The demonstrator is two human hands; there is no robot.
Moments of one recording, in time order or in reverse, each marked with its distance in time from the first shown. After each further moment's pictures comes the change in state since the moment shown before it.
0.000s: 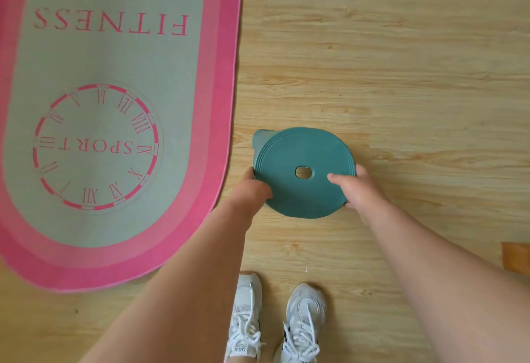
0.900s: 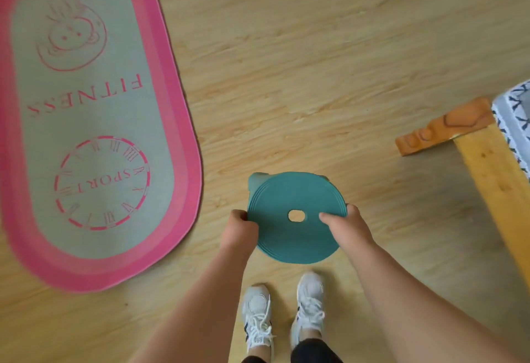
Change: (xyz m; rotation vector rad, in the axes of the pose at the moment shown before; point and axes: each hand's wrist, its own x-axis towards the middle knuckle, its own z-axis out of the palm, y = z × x) left_hand -0.258 -0.128 0.035 0.395 0.097 0.057; right_hand -0.317 0.179 -0.070 0.210 0.208 0.178
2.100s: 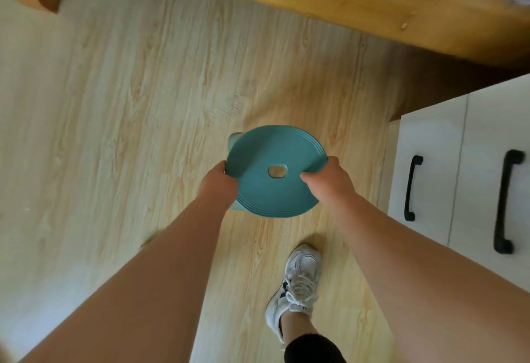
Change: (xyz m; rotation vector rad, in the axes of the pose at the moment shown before) left_hand -0.125 -0.311 0.506 1.044 -0.441 0.405; right_hand 0.023 0.666 -0.129 0.515 0.304 0.524
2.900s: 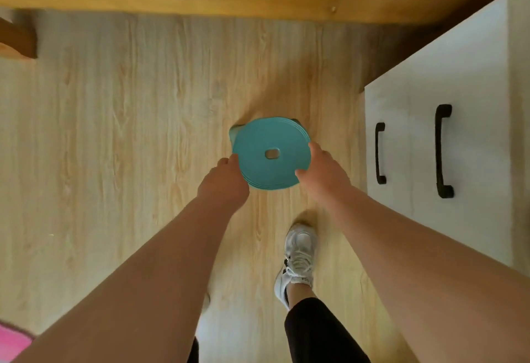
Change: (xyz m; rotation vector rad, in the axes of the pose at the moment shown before) left_hand -0.067 0.049 0.042 0.932 0.016 0.377; right_hand -0.034 0.041 -0.057 -0.197 -0.001 -0.174
